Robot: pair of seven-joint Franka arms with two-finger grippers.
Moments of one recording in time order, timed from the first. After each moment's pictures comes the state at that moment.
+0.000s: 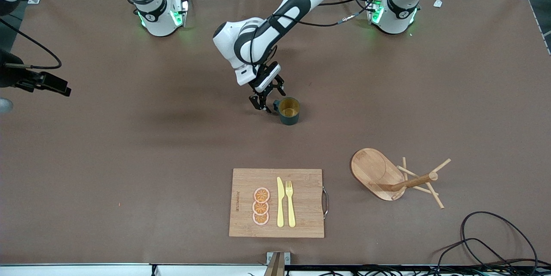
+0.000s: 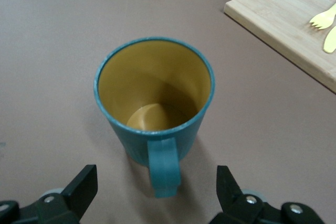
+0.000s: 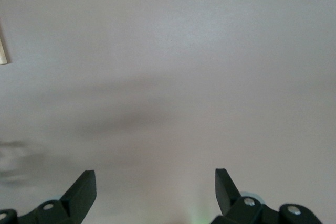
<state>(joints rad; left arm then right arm) -1.00 0.94 -0.19 -1.28 0.80 1.76 -2.42 -0.01 0.07 -0.04 -1.52 -0.02 1.50 0.08</state>
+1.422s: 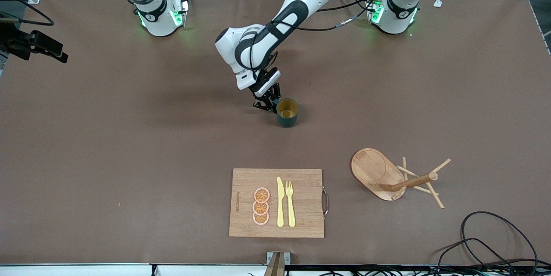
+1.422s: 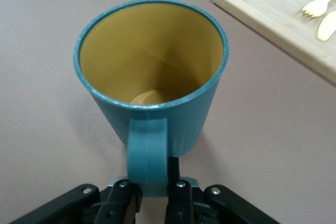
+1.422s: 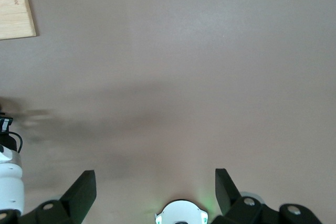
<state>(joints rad) -0.99 0.97 -0.18 -1.24 0.80 1.79 -2.39 0.00 -0.07 -0.03 -1.54 0.02 1.37 0.08</state>
